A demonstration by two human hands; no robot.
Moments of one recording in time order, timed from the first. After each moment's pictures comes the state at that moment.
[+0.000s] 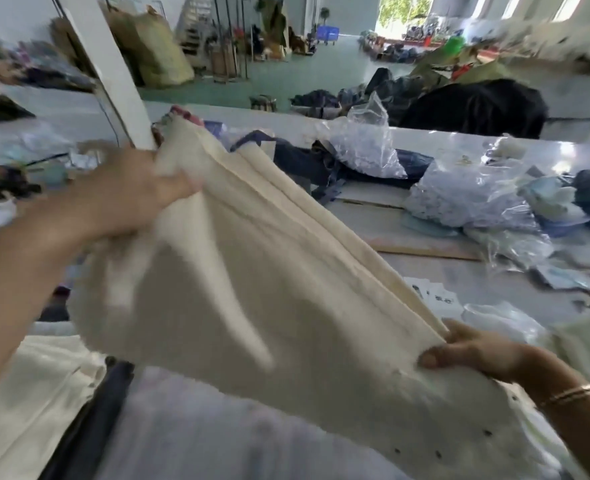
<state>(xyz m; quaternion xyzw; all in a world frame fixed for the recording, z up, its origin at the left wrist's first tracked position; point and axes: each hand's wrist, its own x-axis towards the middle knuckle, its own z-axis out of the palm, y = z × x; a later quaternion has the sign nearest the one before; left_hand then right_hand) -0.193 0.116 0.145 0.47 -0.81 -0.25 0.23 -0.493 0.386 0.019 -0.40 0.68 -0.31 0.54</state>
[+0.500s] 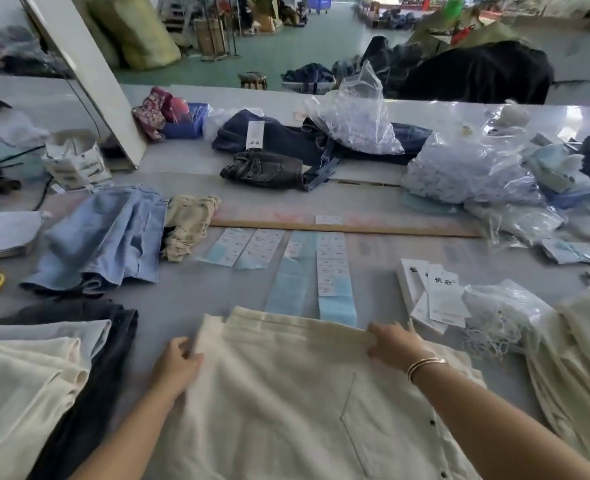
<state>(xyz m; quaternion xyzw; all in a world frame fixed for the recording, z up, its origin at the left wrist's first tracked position) -0.186 0.123 -0.174 0.64 -0.64 -0.41 0.07 -0.518 0.313 -0.174 -0.44 0.87 0.08 0.20</state>
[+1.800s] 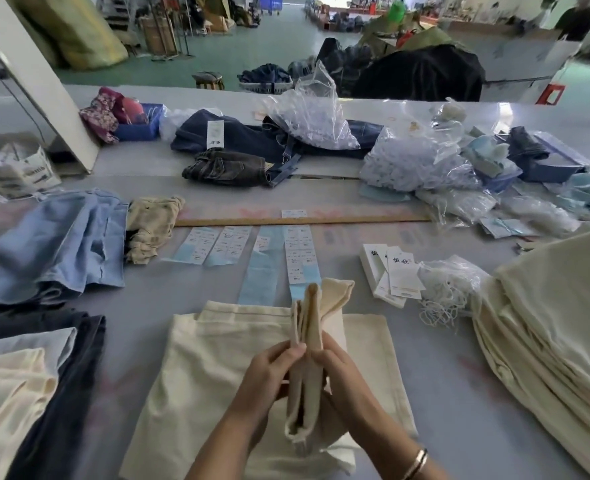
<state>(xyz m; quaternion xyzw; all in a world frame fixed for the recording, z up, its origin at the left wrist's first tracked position) -0.261 0.278 -0.088 0.33 -0.55 -0.76 0.11 -0.350 0.369 -0.075 -0.24 0.65 -0.59 0.42</state>
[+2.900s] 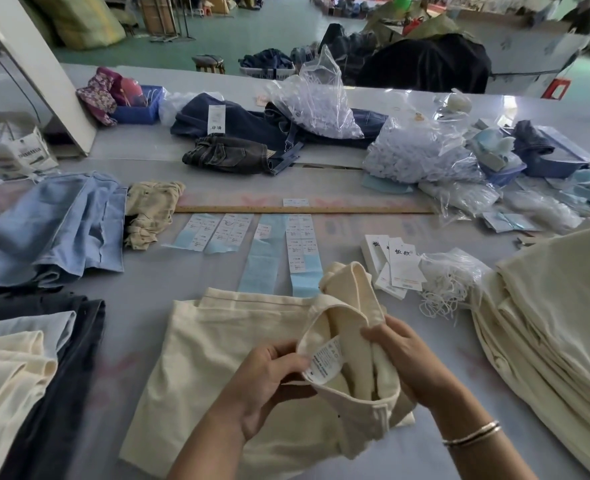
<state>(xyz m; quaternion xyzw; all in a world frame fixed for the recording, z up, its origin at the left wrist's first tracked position) -0.249 0.275 -0.080 0.27 -0.48 -0.84 0.03 -0.406 0.407 -0.050 -0.19 0.65 -0.59 0.44</state>
